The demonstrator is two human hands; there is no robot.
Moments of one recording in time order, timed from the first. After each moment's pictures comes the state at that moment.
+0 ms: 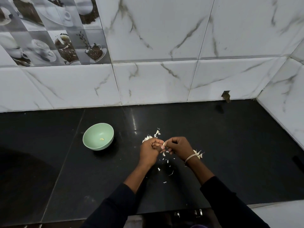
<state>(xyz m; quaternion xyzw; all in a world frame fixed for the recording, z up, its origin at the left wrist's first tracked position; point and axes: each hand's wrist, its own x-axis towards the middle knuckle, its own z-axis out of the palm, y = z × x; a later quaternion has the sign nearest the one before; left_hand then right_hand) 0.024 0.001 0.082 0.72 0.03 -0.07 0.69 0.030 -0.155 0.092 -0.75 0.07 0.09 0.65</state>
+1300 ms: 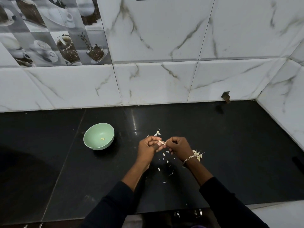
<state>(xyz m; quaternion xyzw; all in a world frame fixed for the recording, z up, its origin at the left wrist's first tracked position) 0.020 0.006 0.092 0.61 0.05 -0.08 0.78 0.024 -0.149 0.096 -0.77 0.07 0.05 0.63</state>
